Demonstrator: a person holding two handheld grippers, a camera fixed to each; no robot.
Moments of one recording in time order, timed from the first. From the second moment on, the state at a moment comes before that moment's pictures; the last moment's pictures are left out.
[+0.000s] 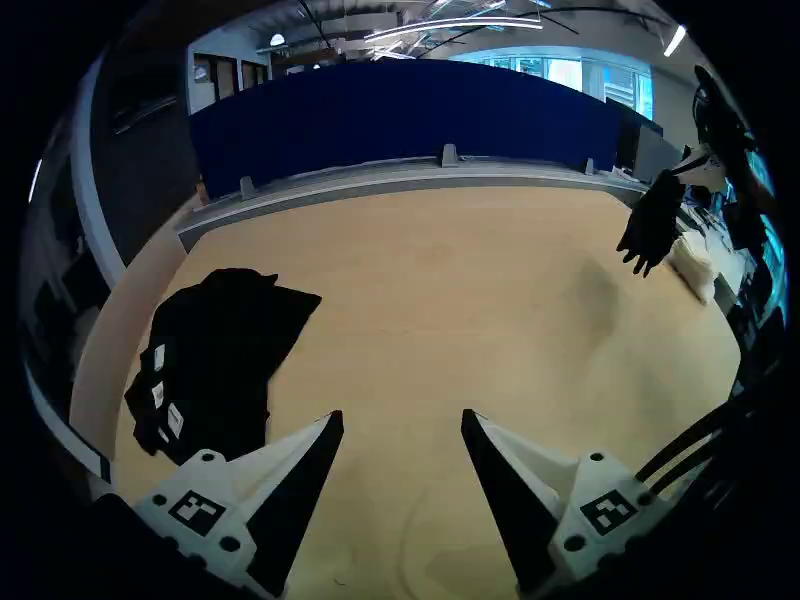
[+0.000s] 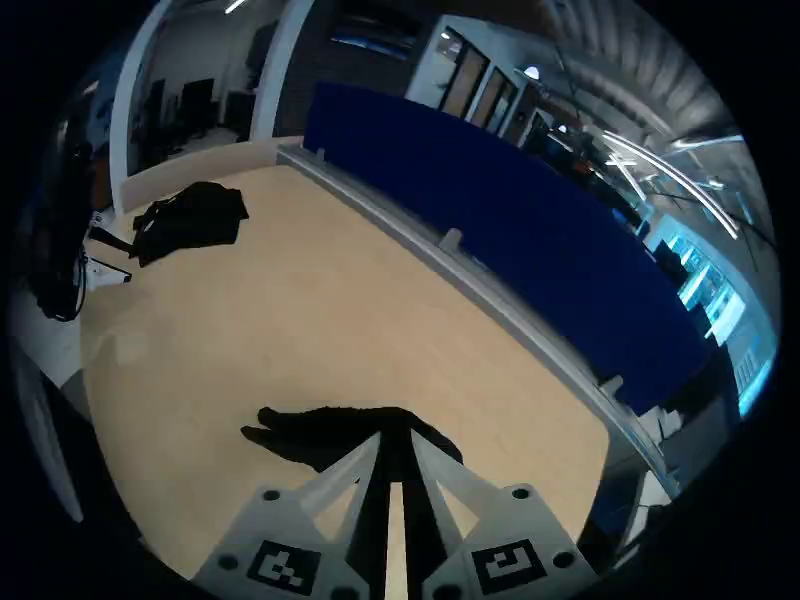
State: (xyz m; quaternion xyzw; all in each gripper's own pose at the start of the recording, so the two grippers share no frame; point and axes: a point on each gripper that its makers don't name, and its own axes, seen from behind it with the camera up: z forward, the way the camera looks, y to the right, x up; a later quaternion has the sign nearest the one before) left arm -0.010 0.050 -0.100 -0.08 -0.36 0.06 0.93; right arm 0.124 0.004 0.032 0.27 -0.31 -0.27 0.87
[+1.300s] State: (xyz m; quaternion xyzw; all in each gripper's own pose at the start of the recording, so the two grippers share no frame) left arm -0.003 0.088 -0.091 -0.06 -0.38 0.09 0.92; right arm 0.159 0.324 0.100 0.15 -0.36 -0.29 0.87
